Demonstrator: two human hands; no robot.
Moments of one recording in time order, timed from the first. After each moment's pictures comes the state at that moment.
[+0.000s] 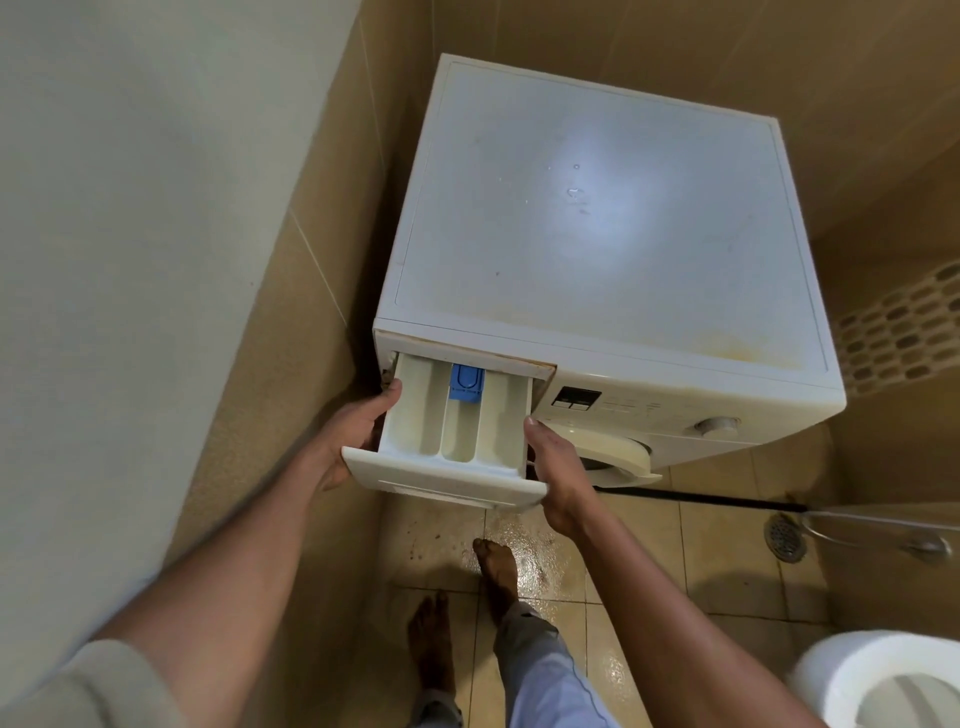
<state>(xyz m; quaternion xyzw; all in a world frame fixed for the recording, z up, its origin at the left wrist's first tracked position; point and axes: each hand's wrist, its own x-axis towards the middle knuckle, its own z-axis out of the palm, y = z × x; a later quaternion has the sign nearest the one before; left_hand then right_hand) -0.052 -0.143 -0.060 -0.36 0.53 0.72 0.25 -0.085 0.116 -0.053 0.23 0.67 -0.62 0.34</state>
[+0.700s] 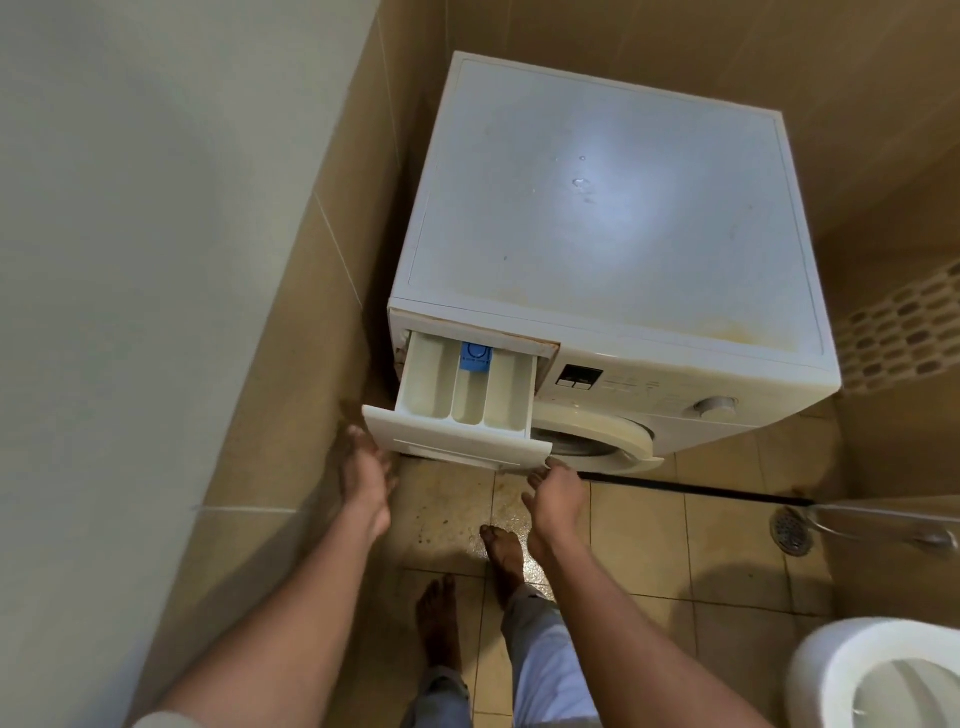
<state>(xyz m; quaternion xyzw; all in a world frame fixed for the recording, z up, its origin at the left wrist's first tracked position) 0.023 -0.084 -0.082 -0.55 0.47 0.69 0.02 -0.016 0.112 -0.074 0.42 0.62 -0.64 0.18</state>
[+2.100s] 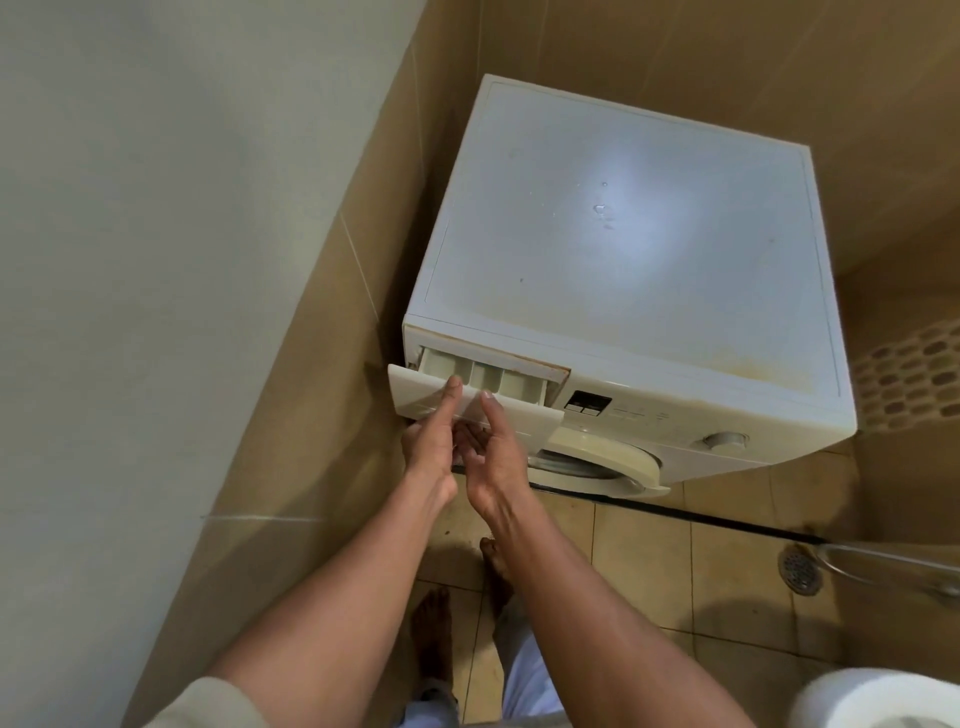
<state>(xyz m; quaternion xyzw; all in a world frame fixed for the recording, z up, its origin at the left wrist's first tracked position) -0.042 -0.034 -0.047 -0.50 0.35 0.79 -0.04 -0.053 0.030 -0.020 0.36 0.40 -0.81 0.25</state>
